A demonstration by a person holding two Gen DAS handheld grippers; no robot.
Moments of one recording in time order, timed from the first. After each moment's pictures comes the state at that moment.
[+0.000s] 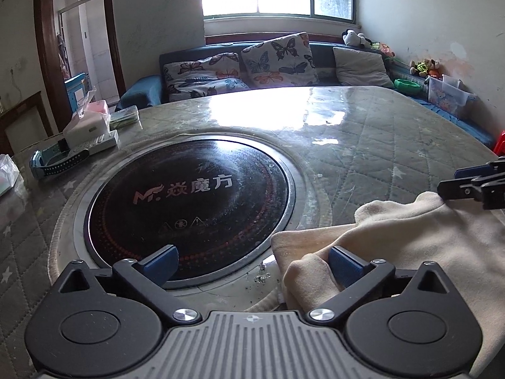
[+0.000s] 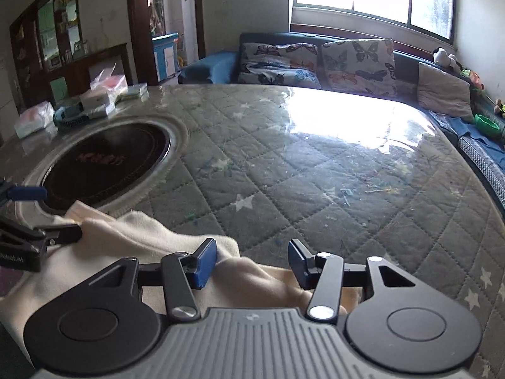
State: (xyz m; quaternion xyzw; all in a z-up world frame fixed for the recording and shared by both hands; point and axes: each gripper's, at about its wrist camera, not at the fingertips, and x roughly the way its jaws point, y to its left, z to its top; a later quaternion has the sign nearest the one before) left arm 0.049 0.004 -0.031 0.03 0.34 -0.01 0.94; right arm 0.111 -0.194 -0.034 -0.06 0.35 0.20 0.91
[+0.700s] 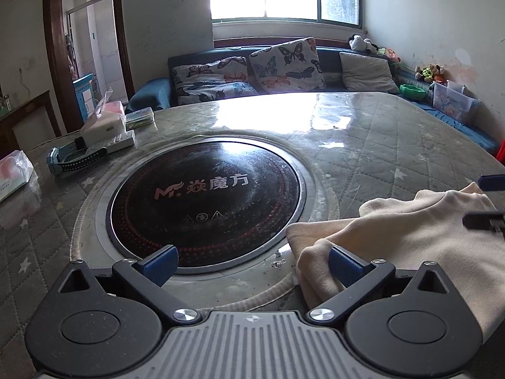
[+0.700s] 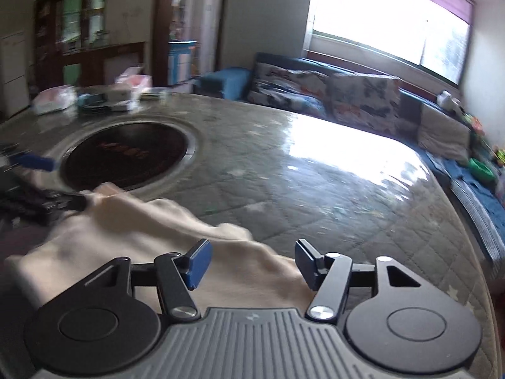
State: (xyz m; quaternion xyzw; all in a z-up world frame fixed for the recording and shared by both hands) left arm 0.031 0.013 -0.022 0.03 0.33 0.00 0.94; right arm 0.050 -0.178 -0.018 -0.14 0.30 0.24 0.91
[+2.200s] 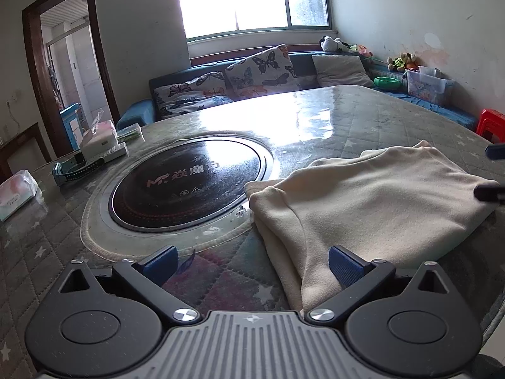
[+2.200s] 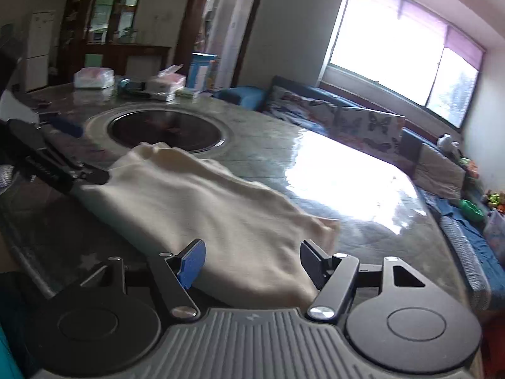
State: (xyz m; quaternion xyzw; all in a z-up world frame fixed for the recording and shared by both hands) left arm -0.046 -0.011 -0.027 0.08 0.31 -0.03 0.95; right arm -0.048 -0.221 -0.022 -0.19 0.24 0.21 0.93
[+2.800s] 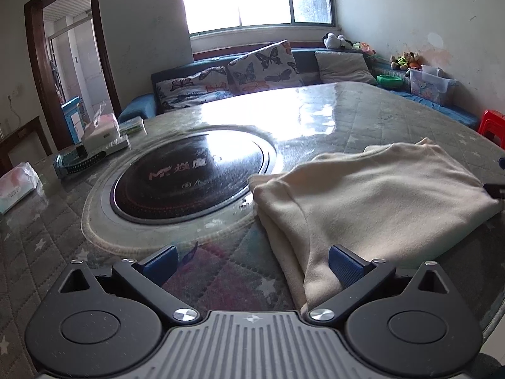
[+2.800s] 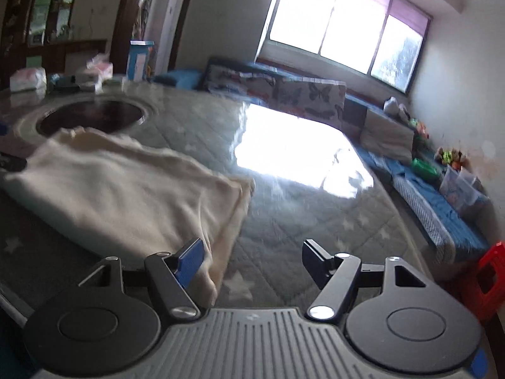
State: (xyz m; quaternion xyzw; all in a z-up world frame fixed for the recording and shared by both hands) left arm -0.047 -0.006 -0.030 0.07 0.32 -0.03 0.95; right arm -0.024 -0.268 -0.046 -0.16 0.29 0.11 0.94
